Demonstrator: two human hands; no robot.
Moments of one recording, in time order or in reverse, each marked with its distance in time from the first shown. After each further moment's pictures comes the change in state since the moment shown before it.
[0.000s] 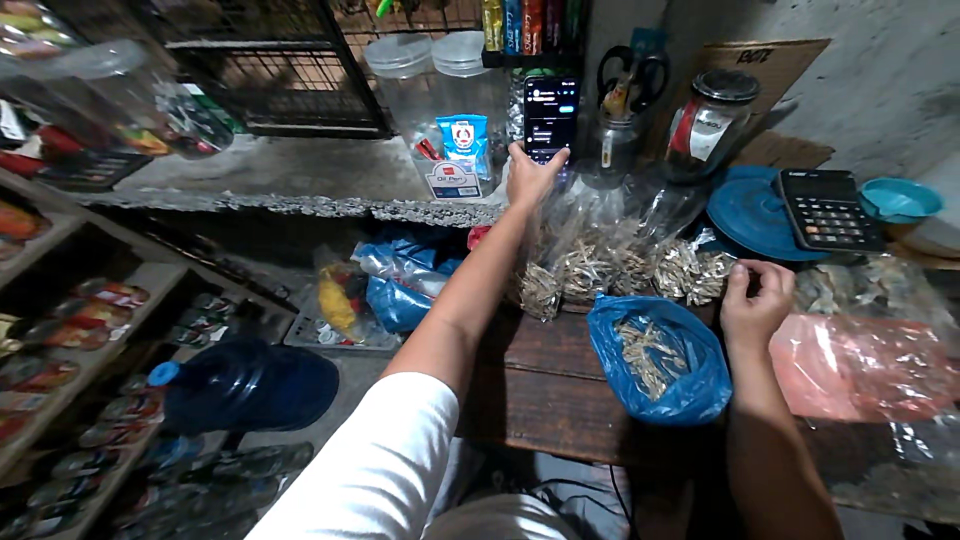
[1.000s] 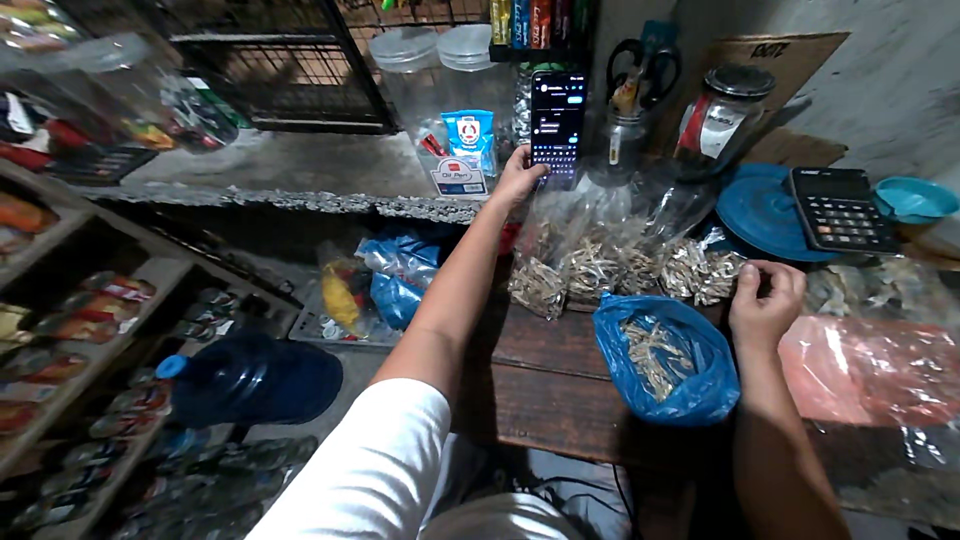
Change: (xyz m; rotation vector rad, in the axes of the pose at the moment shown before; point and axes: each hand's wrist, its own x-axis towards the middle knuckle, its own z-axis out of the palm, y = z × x) left_hand 0.003 -0.021 -0.033 -0.365 -0.340 0.156; right_hand 0.000 -0.003 -0.001 -0.004 -0.013 0.037
